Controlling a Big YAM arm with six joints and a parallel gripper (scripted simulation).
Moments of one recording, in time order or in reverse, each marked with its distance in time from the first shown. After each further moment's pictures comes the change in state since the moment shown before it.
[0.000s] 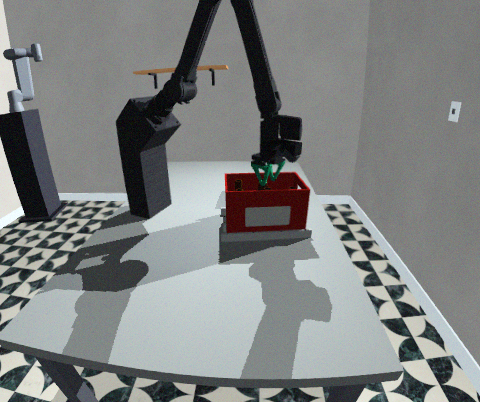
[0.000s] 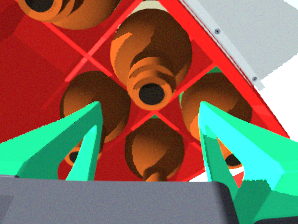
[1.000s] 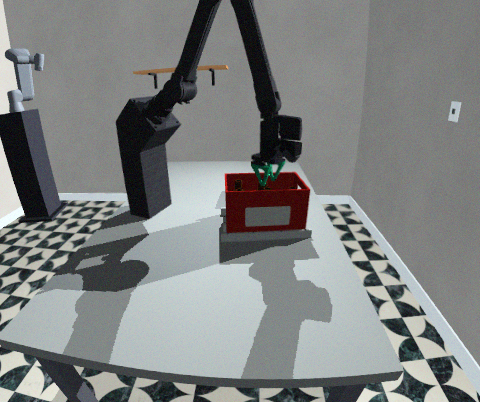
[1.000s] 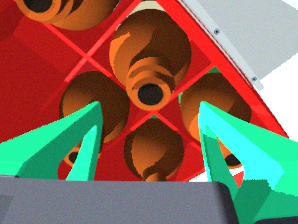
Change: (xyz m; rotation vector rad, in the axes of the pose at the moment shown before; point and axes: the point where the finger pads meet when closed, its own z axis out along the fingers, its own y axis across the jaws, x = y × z) arm 0.000 -0.001 0.000 0.001 0.000 0.001
